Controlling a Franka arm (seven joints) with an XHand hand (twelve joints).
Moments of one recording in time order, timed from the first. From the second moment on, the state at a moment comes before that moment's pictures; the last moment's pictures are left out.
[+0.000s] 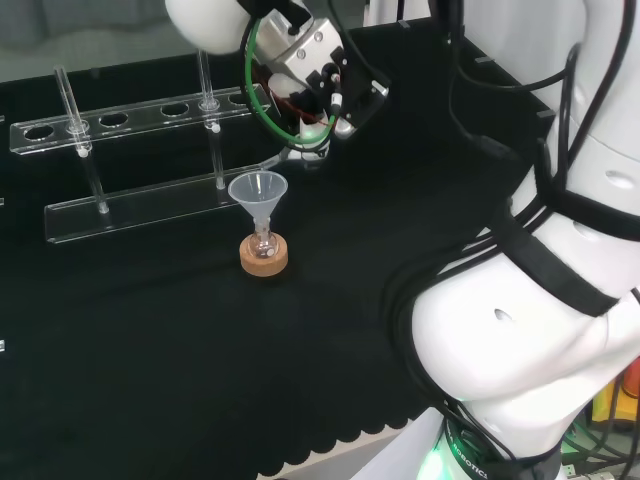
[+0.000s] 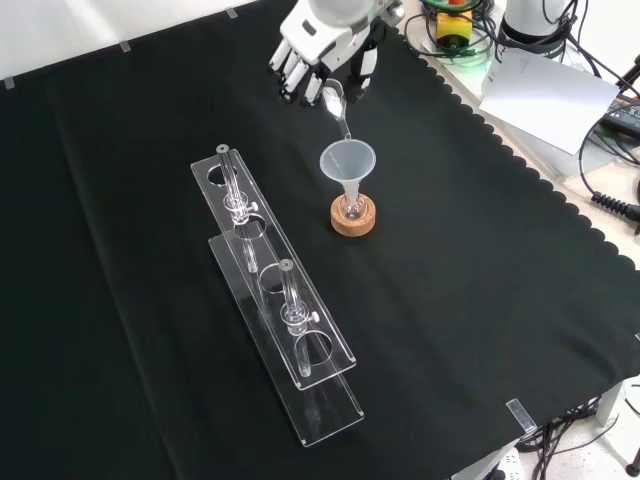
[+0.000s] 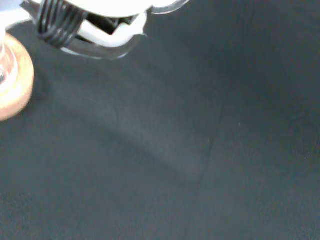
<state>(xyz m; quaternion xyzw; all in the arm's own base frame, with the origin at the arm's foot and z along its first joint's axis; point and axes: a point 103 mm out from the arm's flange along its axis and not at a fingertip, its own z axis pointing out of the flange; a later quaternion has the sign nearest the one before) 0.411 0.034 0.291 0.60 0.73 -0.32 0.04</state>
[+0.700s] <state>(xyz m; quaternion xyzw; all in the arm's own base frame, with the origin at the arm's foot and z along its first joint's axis) 0.411 0.055 0.309 0.58 0.74 -0.33 0.08</state>
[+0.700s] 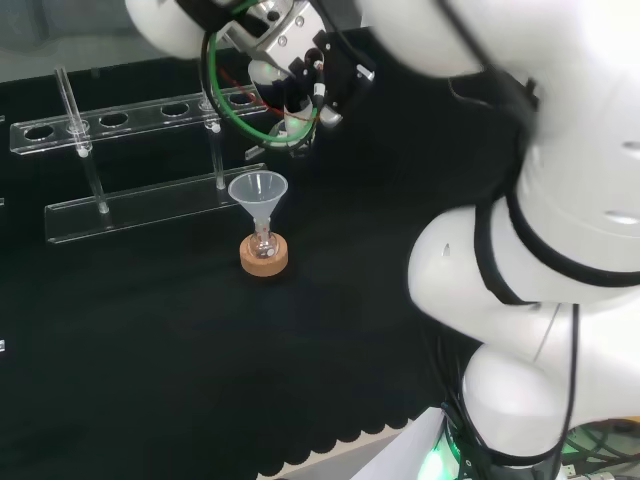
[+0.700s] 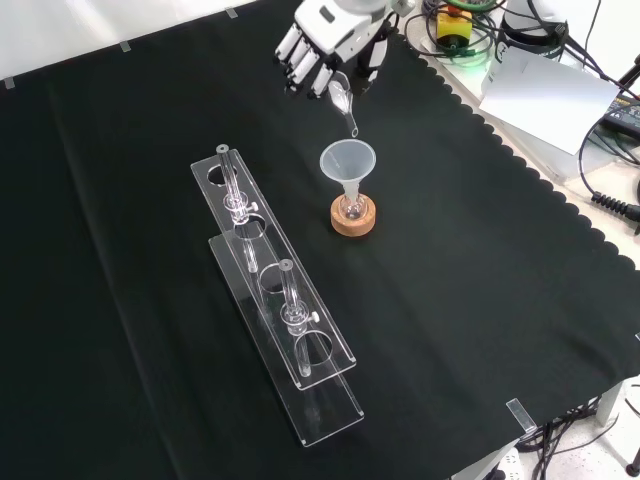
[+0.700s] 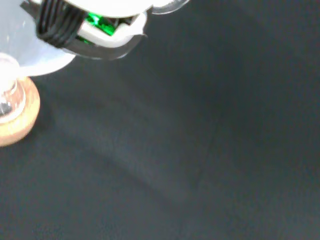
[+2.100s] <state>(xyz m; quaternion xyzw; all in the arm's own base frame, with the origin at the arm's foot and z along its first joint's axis) 0.420 0.037 0.272 0.58 0.72 -0.37 0.06</state>
